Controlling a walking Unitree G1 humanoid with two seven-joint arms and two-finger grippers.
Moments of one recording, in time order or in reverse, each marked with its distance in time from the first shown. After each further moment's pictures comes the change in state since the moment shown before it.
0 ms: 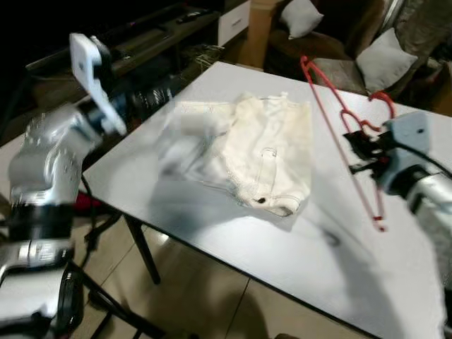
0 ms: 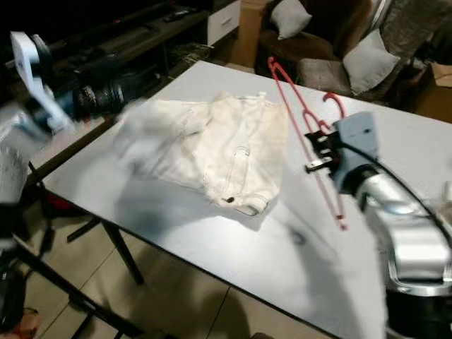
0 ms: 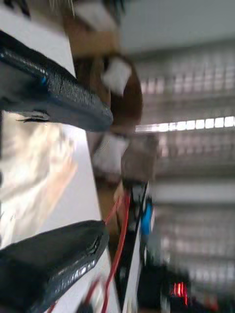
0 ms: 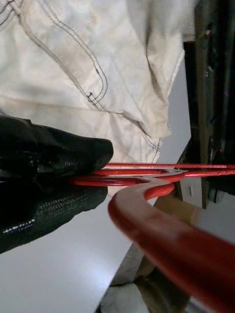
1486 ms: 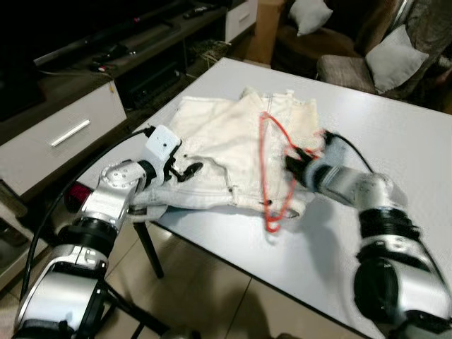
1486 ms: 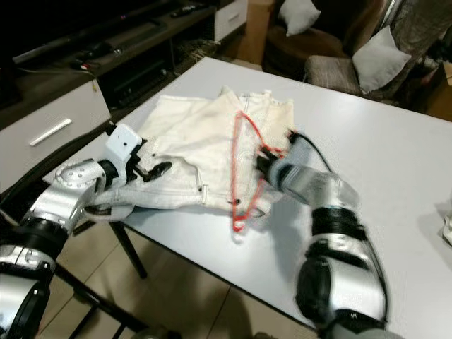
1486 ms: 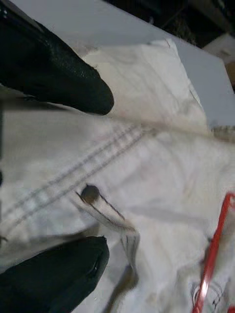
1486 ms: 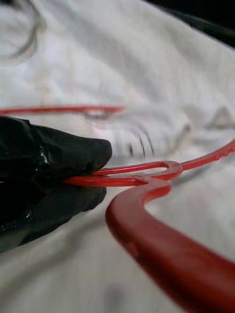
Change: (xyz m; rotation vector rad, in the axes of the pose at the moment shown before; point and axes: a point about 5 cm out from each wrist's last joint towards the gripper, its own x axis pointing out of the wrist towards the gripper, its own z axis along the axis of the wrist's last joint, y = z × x) left arm -0.003 -0.028 -0.135 0.186 0.556 0.044; right arm 0.090 0.034 -0.070 1.000 0.457 -0.054
